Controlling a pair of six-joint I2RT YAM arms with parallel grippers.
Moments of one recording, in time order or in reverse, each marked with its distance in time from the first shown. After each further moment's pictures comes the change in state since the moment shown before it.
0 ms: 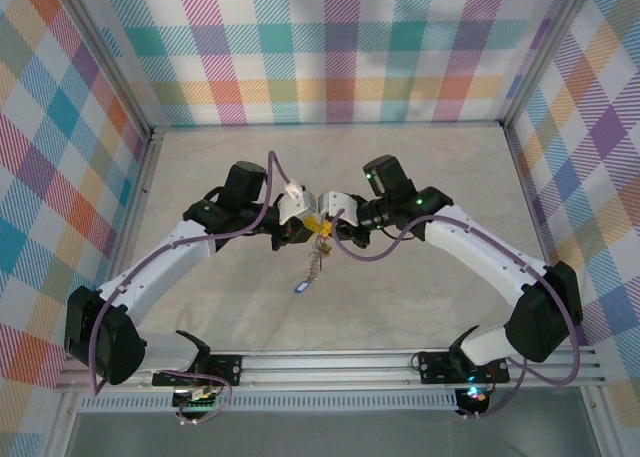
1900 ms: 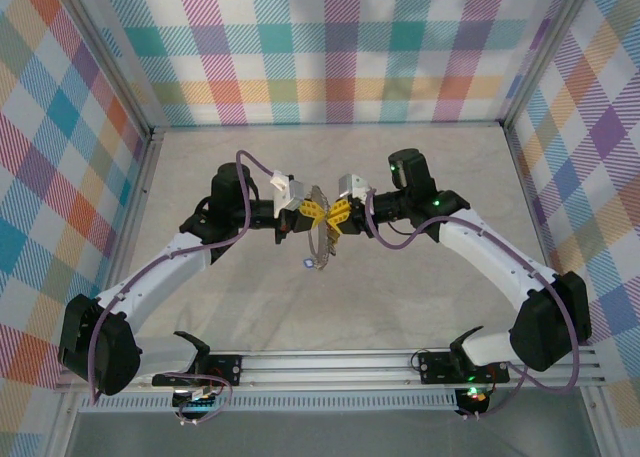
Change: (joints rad) left arm 0.031 -0.060 -0.151 0.500 0.182 -0.245; right arm -0.126 -0.057 -0.100 0.235 -0.311 0.177
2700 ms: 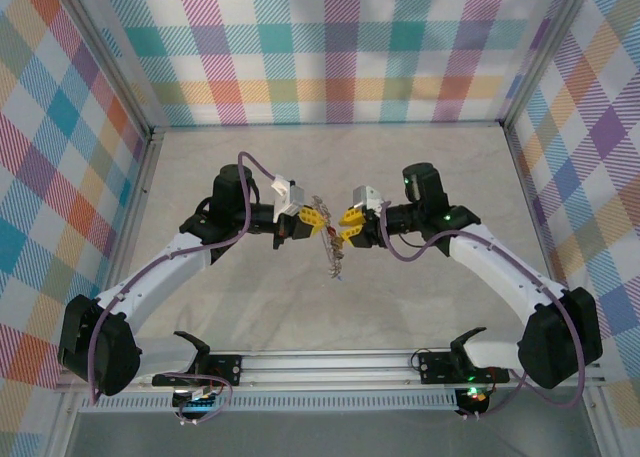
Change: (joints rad) left arm 0.002 -0.002 0.000 -0.074 0.067 0.026; right arm -0.059 -0.099 -0.171 0.063 -0.046 0.007
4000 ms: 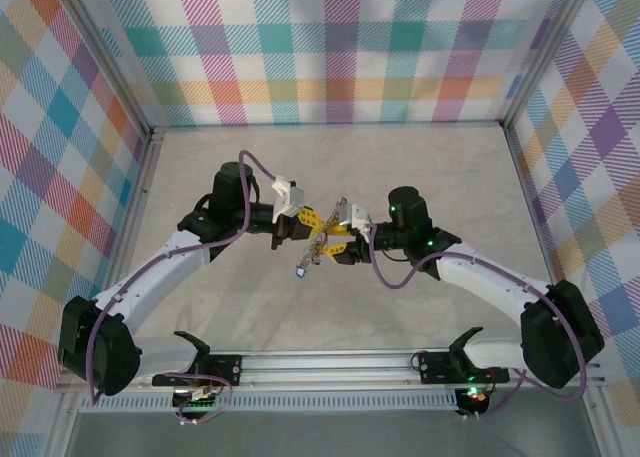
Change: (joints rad) left arm 0.000 0.000 0.040 -0.089 0.016 0.063; right arm 0.140 0.000 -0.211 0.443 0.150 0.191
